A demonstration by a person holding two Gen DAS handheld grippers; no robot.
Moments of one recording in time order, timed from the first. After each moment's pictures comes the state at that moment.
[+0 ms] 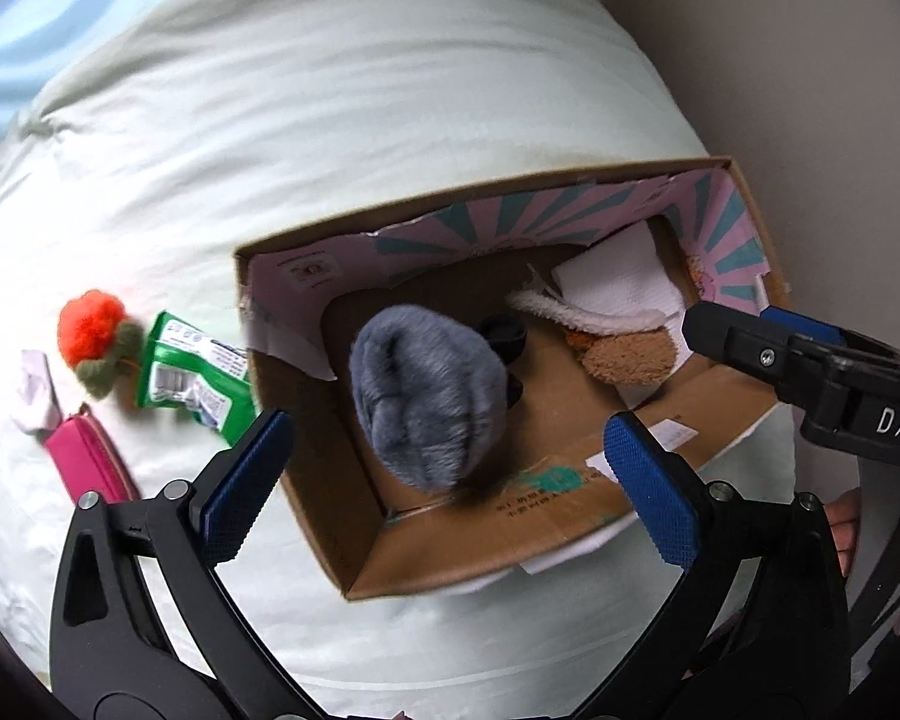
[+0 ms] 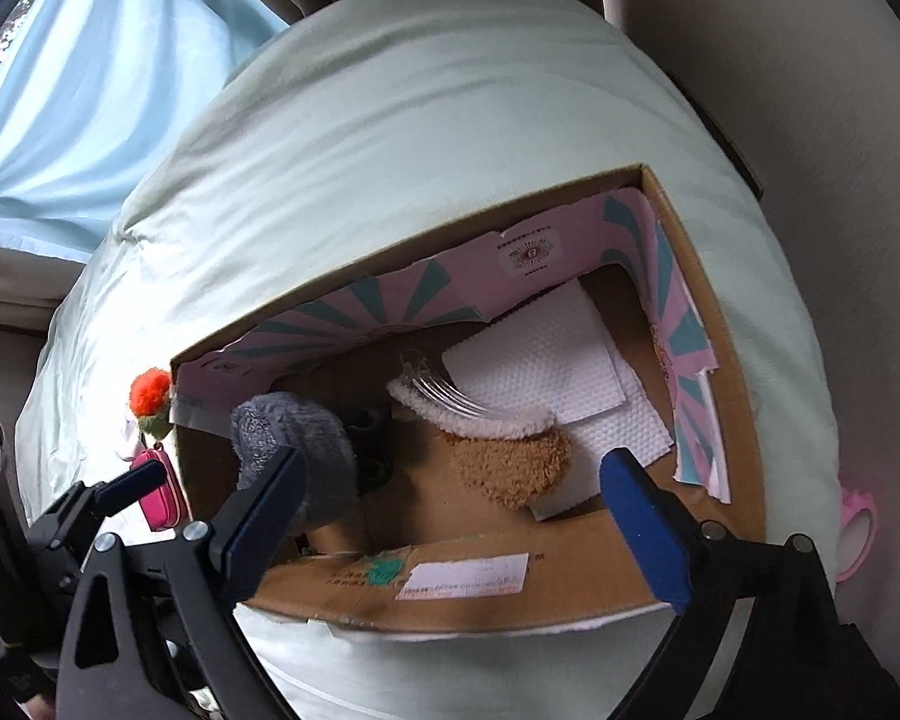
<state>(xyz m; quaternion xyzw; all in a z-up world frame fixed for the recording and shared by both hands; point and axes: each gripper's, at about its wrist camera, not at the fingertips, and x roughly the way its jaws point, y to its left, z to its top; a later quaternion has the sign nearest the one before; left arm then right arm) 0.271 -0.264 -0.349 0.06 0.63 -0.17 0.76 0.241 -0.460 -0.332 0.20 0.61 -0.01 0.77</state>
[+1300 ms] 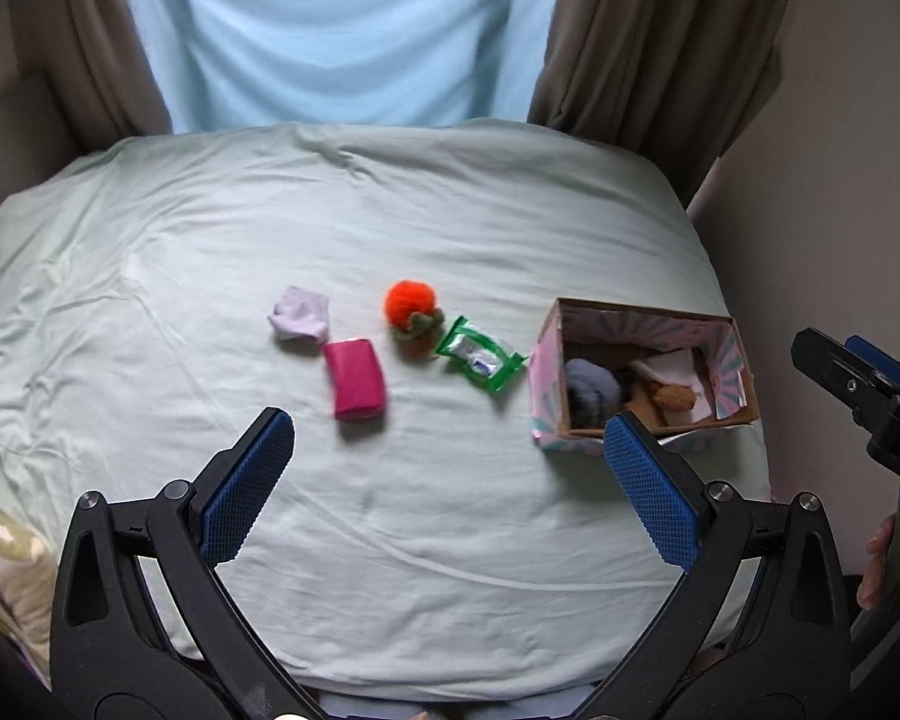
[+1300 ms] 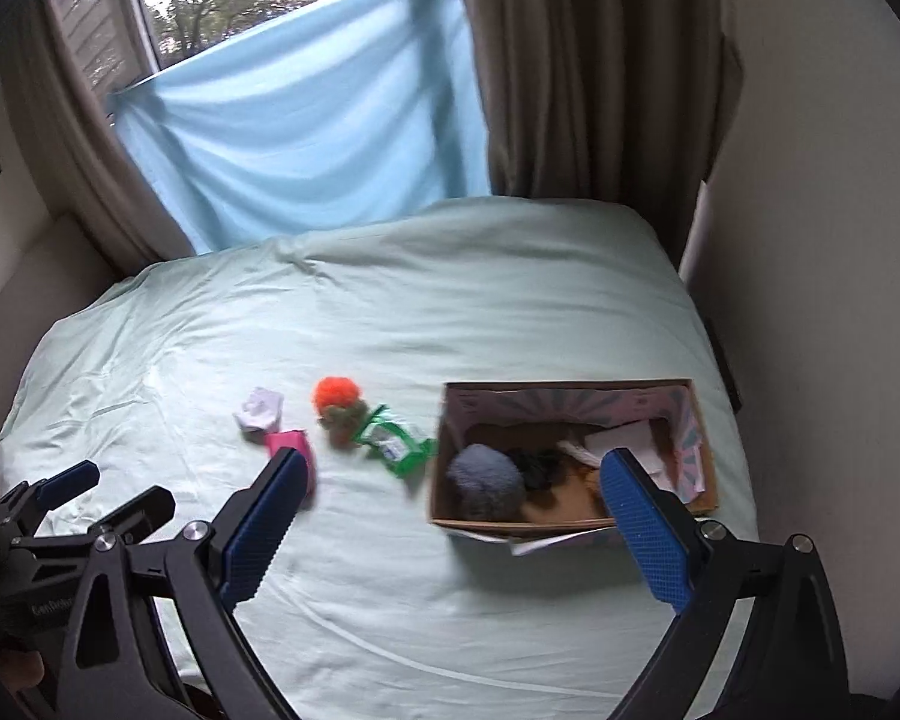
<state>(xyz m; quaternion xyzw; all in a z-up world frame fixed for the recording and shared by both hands) 0.093 -0.018 -0.134 -0.05 0.48 -0.03 0.88 0.097 -0.267 -0.106 0.04 0.43 0.04 0.90</state>
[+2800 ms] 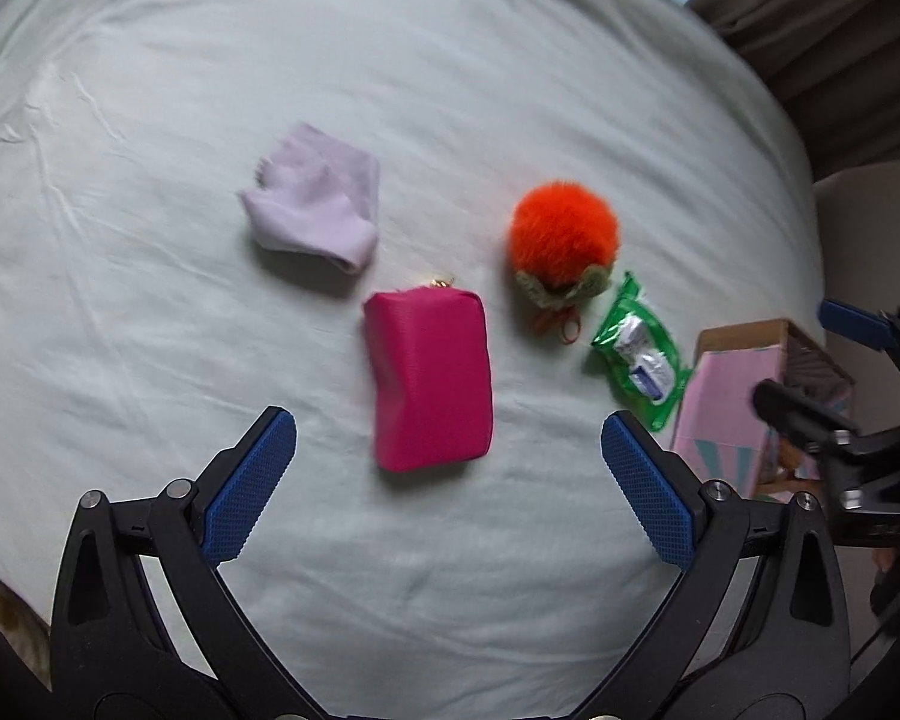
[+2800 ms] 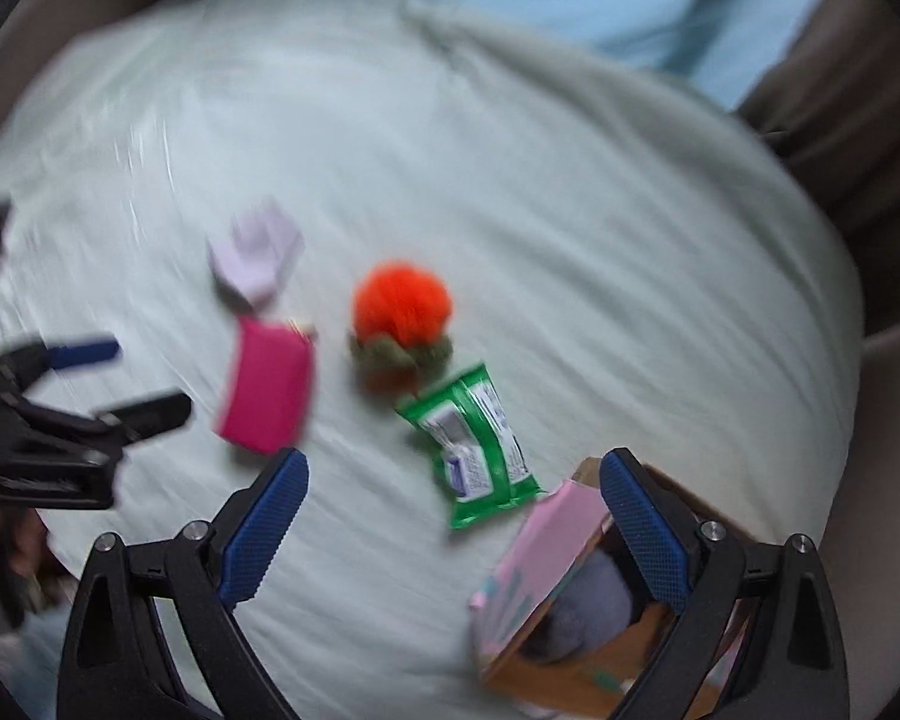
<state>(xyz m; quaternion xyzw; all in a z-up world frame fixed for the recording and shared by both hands) 0.282 0.094 -0.389 -0.16 0.64 -0.01 0.75 0.305 -0.097 -0.315 -0.20 0.60 0.19 0.75</state>
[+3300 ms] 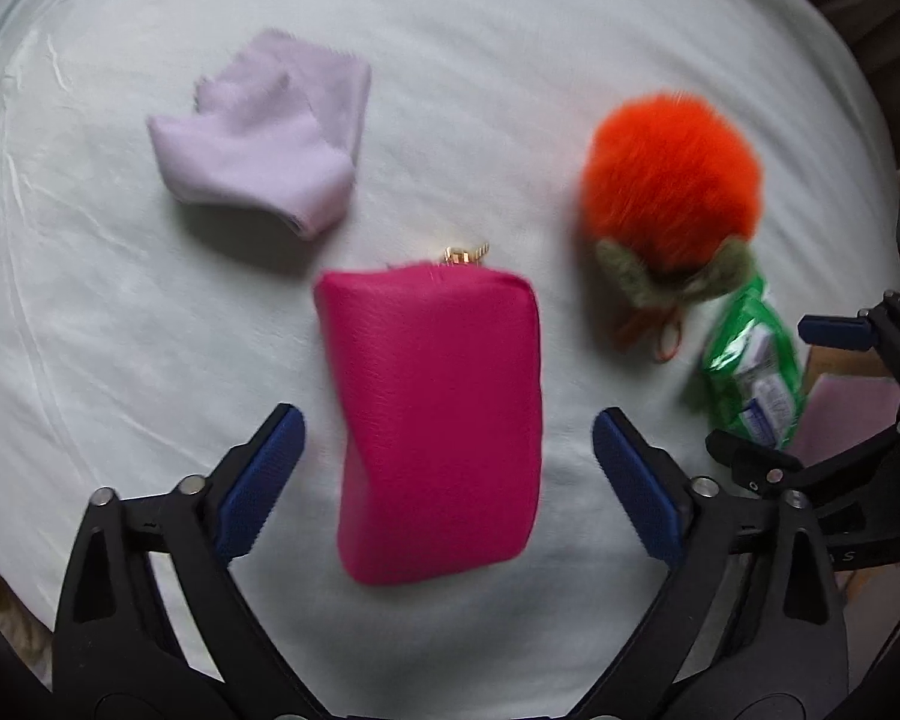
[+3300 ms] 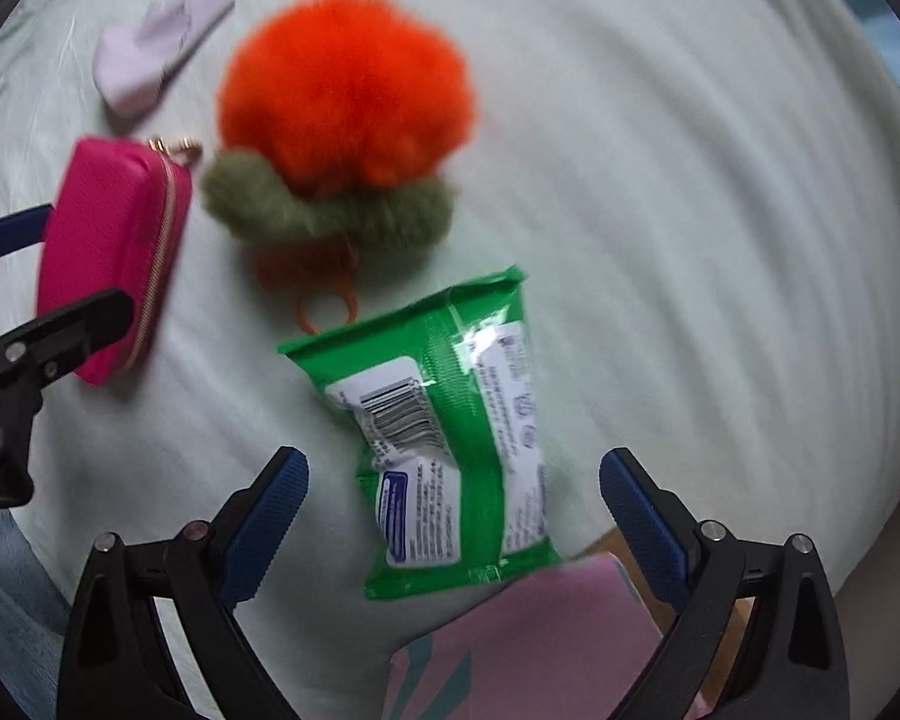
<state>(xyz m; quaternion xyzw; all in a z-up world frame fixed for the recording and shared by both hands) 0.306 0.063 -0.483 -0.13 0.67 0.05 0.72 0.344 -0.098 -0.472 -0.29 0.70 0.23 0.61</state>
